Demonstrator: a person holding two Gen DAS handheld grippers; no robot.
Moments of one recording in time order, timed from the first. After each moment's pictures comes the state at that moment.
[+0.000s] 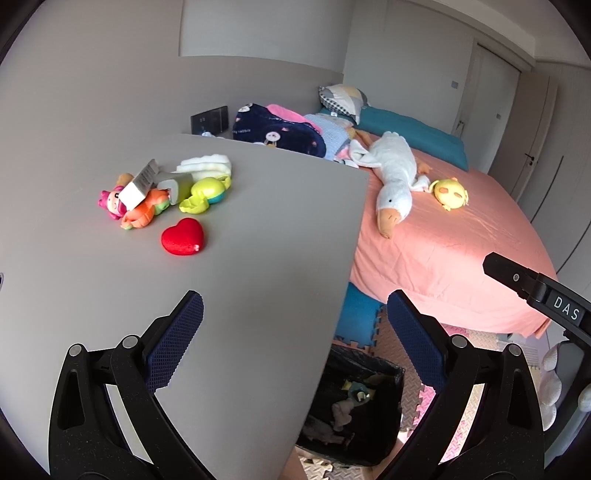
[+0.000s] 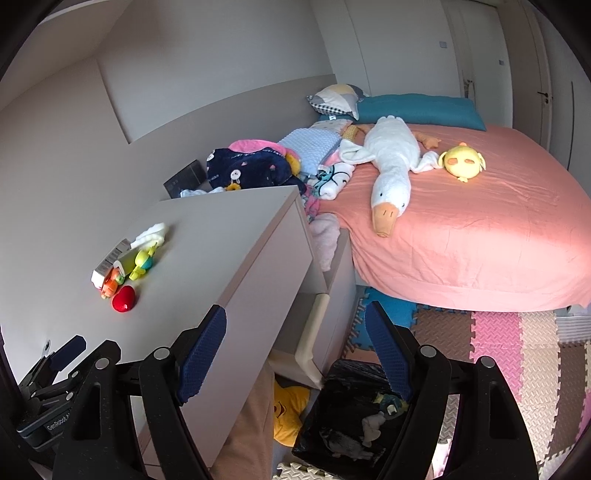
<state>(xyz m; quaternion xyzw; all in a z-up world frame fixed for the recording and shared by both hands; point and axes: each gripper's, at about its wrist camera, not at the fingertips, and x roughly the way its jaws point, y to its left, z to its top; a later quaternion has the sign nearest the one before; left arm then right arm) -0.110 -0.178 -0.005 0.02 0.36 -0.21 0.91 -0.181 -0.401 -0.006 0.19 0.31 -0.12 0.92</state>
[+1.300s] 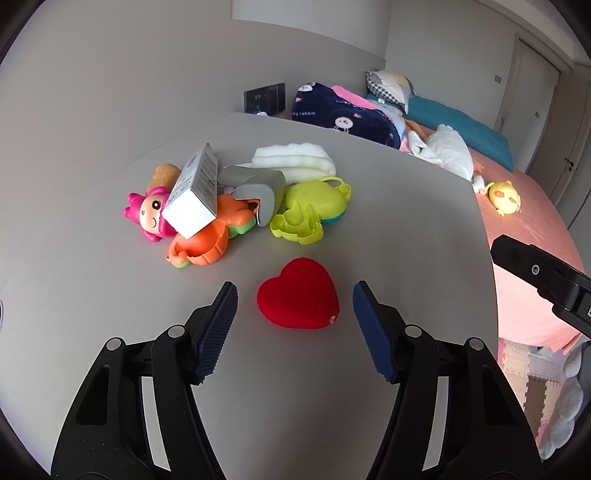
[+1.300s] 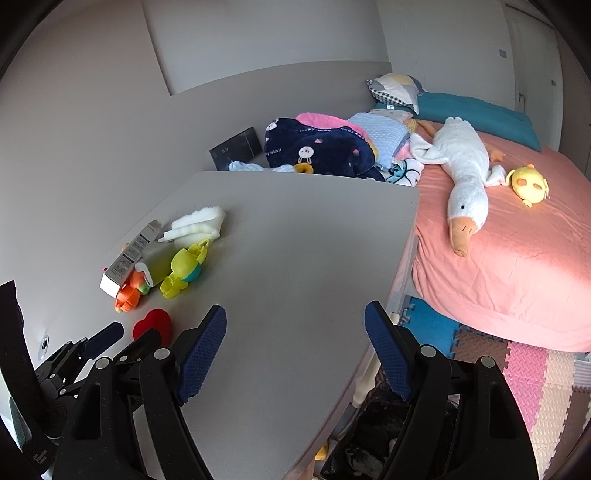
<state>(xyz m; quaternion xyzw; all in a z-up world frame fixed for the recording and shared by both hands) 0.012 -0.125 -0.041 0.04 0.39 -0.15 0.91 -0.033 -0.314 -0.013 0.14 0.34 -0.05 0.93</state>
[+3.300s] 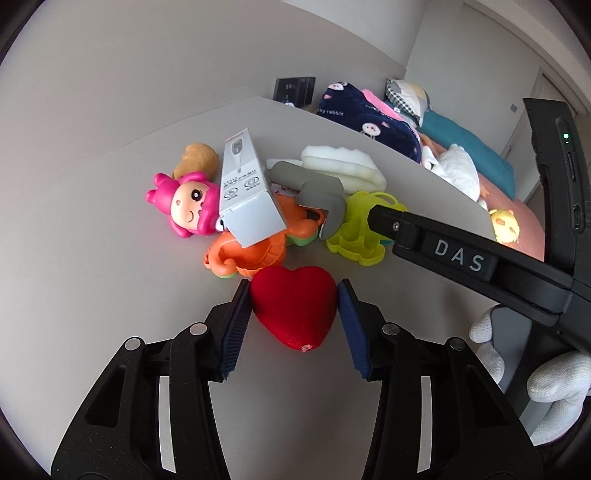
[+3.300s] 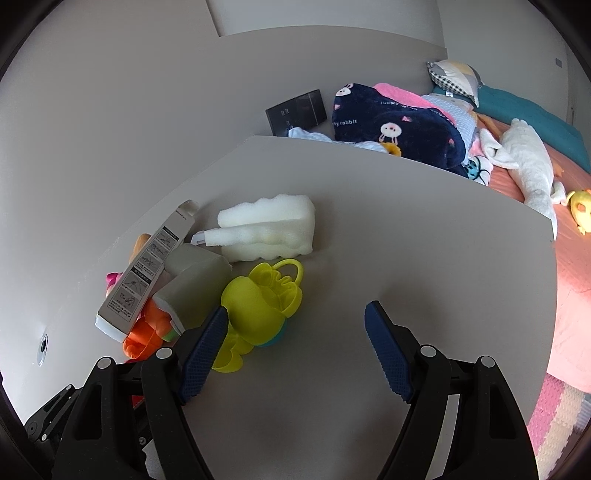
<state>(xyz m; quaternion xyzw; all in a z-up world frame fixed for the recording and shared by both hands) 0.042 -0.081 -0.046 -0.04 0.41 -0.14 0.90 0.084 -0.239 -0.041 0.11 0.40 0.04 0.91</state>
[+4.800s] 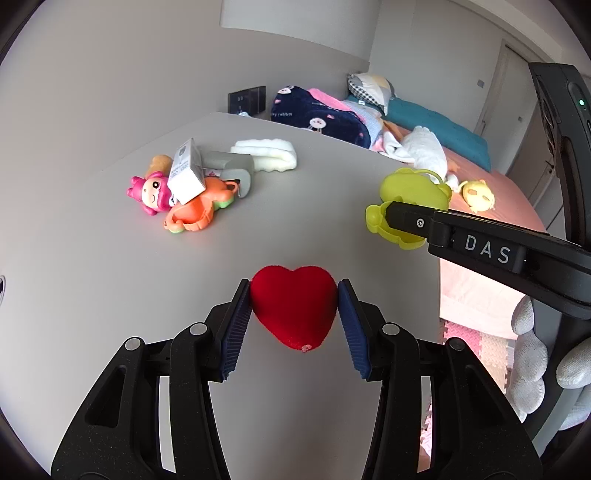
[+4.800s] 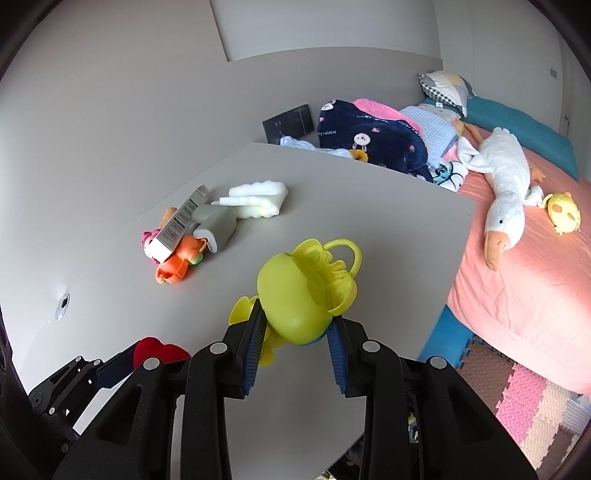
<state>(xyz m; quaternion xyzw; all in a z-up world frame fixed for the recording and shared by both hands) -0.045 -0.126 -0.019 0.01 0.39 -0.19 0.90 -0.030 -0.281 0.001 0.09 0.39 0.03 0.92</state>
